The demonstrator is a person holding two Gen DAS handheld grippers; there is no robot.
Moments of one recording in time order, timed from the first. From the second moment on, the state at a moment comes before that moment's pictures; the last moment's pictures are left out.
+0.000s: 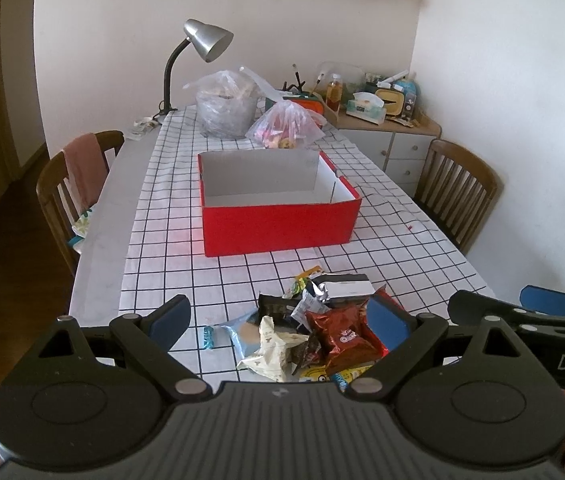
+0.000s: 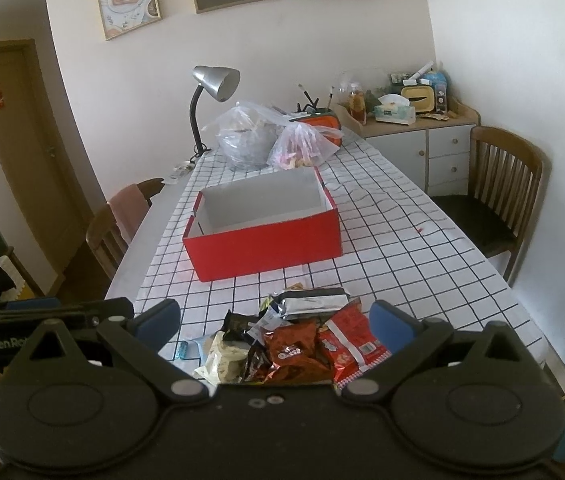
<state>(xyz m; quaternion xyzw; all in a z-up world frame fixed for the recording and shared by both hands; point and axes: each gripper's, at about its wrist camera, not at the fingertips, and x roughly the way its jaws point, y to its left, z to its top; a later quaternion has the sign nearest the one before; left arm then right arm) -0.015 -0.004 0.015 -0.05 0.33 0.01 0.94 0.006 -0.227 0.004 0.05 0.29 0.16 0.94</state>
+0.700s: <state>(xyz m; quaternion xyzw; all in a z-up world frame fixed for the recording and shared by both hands) -0.001 -0.004 0.001 -0.06 0.33 0.00 0.94 0.013 -0.225 0.000 0.03 0.26 0.15 0.95</state>
